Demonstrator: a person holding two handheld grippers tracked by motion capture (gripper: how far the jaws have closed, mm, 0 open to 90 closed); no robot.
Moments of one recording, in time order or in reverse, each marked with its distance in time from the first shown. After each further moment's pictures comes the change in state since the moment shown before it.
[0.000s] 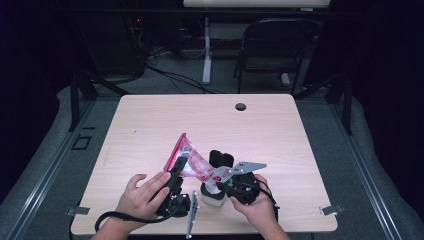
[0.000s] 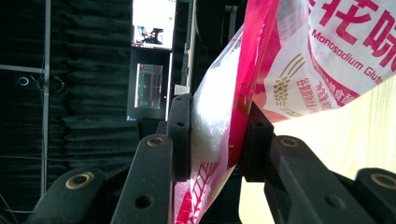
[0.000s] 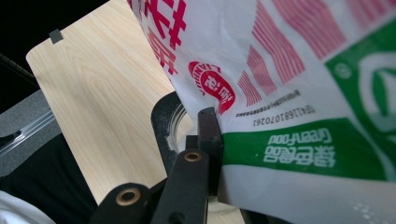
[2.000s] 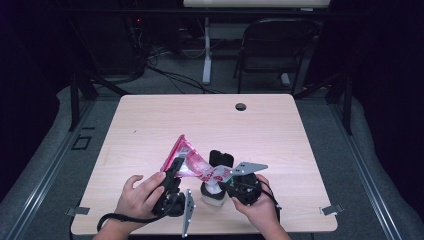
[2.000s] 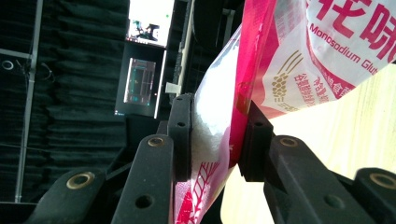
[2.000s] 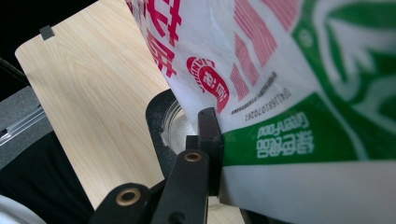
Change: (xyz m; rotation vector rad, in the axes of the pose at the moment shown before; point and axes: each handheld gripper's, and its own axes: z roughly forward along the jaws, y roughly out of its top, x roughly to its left) left arm -0.004 -0.010 0.001 0.000 -0.033 -0.097; right arm 0.001 0.000 -0.005 0.000 -0.035 -0.025
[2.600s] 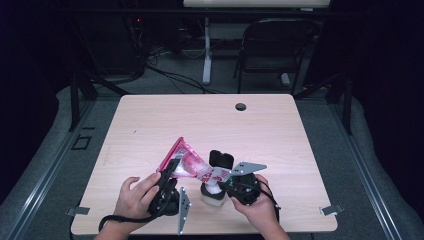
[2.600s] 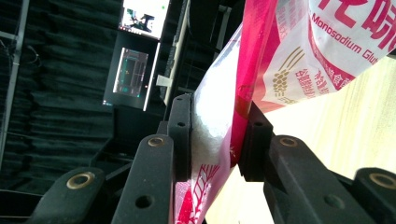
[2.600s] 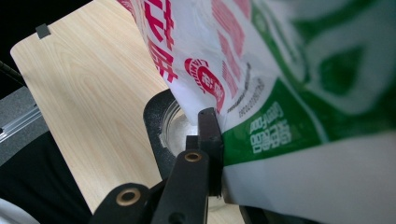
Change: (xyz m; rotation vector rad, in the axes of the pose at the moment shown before) left arm -0.006 -0.013 0.003 0.009 -0.020 -0.074; right arm 0.001 0.000 0.003 -0.005 -0.007 -0.001
